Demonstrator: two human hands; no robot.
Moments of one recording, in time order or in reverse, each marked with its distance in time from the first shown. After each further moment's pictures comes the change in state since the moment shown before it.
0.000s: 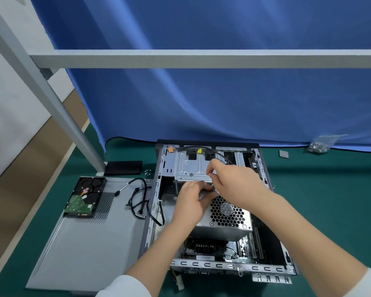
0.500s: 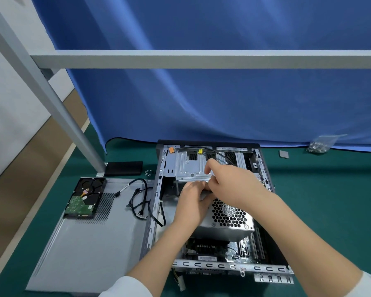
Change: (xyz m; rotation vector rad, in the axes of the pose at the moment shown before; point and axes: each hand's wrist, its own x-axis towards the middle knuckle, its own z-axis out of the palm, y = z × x) left_hand -0.001 0.000 0.002 -0.043 0.037 -0.020; right_hand 0.005 -0.008 0.004 0.071 -0.027 0.076
